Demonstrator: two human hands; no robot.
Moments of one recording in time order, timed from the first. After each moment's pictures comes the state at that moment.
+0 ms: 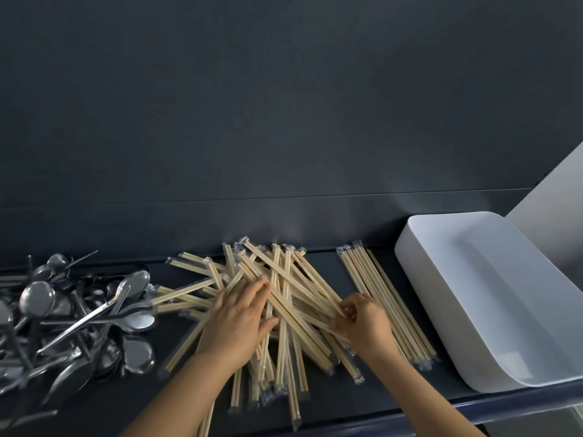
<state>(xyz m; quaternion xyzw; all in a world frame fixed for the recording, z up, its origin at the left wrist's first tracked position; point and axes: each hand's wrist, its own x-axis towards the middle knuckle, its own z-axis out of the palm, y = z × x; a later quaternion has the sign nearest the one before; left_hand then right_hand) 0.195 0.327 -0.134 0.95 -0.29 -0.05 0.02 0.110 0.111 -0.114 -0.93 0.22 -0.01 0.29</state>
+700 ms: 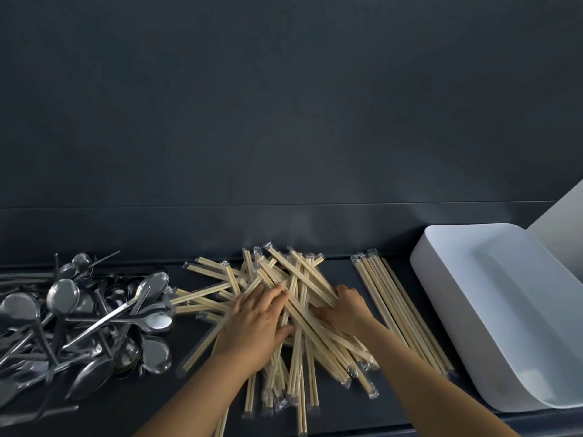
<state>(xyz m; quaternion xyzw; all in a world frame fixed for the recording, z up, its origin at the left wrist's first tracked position) 0.197 0.327 -0.133 0.95 -0.30 -0.07 0.07 0.179 0.129 -0.125 -0.91 0.26 0.17 0.28</state>
